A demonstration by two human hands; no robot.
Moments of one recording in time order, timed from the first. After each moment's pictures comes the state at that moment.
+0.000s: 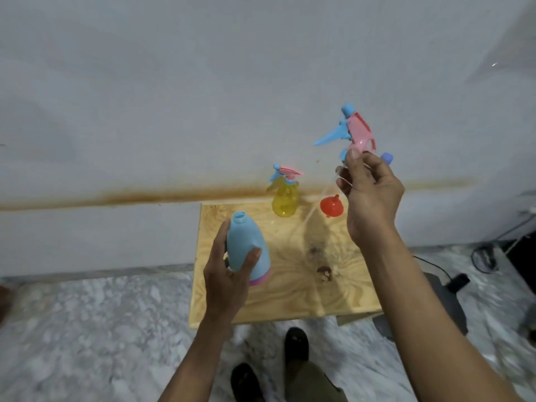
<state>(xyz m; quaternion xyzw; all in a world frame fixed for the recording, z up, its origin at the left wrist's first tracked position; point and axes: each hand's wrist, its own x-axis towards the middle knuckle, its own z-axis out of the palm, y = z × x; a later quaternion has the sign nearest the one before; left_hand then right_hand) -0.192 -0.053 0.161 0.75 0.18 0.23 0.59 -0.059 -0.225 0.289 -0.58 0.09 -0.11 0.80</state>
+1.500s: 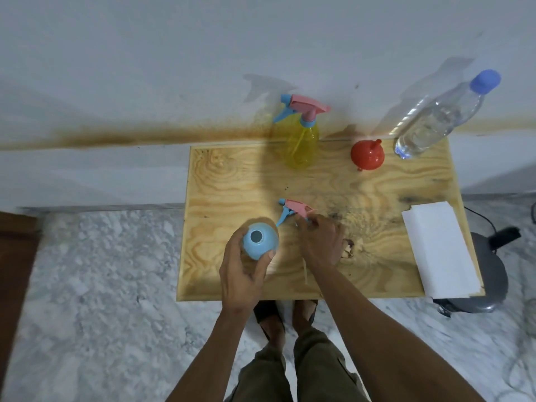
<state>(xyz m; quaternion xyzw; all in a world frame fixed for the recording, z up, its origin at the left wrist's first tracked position) -0.160 -0.085 0.024 0.80 0.27 0.13 0.53 -0.041 -0.209 -0.017 -0.92 0.16 0.15 0.32</state>
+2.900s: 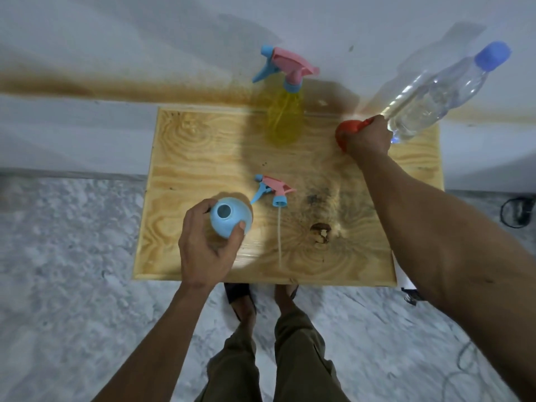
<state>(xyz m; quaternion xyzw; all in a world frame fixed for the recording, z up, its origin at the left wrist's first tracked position) -0.147 -0.087 0.011 0.84 0.26 0.19 0.43 0.161 -0.285 0.002 -0.91 0.19 0.11 0.35</state>
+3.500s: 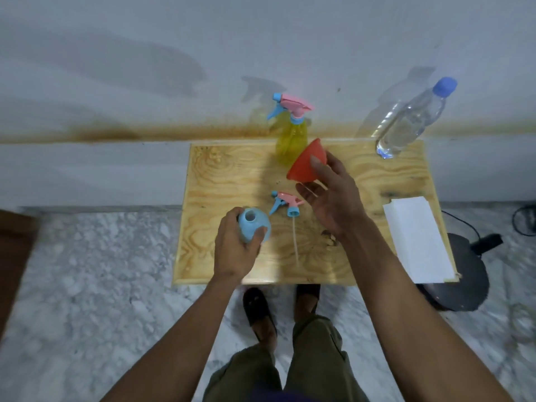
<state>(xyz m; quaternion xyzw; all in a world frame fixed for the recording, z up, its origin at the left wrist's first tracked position) -0.151 -0.079 0.029 0.85 0.24 0.10 0.46 -0.017 -0.235 0.134 -0.49 0.14 0.25 0.82</state>
